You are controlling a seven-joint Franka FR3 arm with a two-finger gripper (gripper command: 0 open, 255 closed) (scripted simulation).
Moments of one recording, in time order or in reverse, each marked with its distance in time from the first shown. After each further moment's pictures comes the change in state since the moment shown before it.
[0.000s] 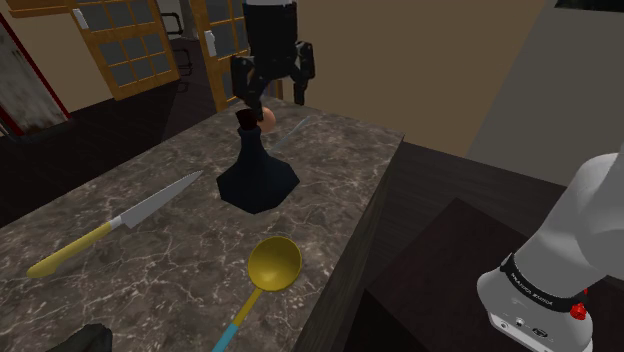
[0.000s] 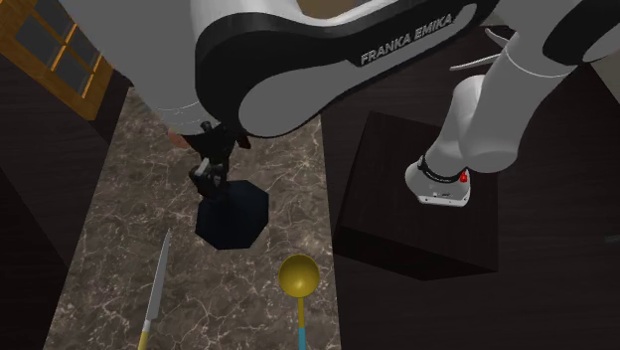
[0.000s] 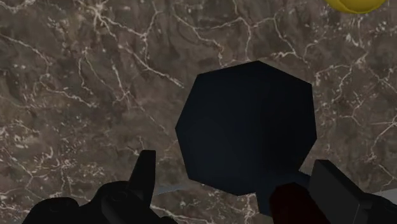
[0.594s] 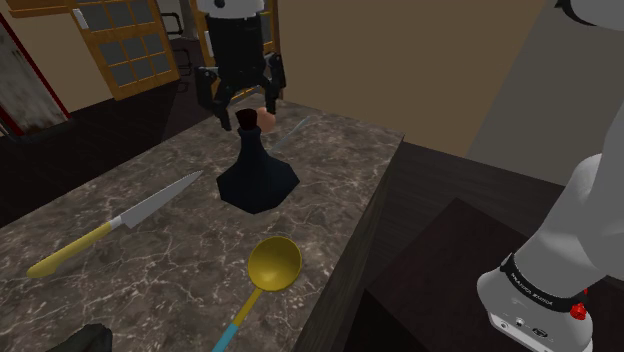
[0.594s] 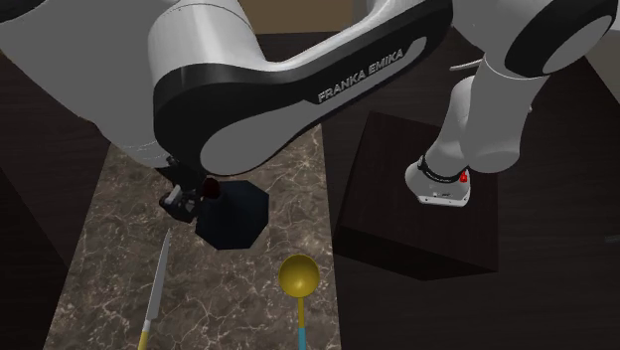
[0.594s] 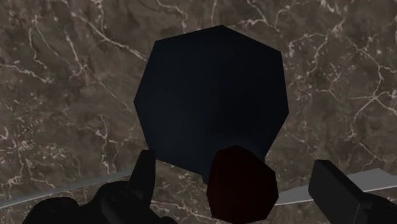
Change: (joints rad) arm 0.056 0.160 0.025 0.156 -0.068 0.010 0.089
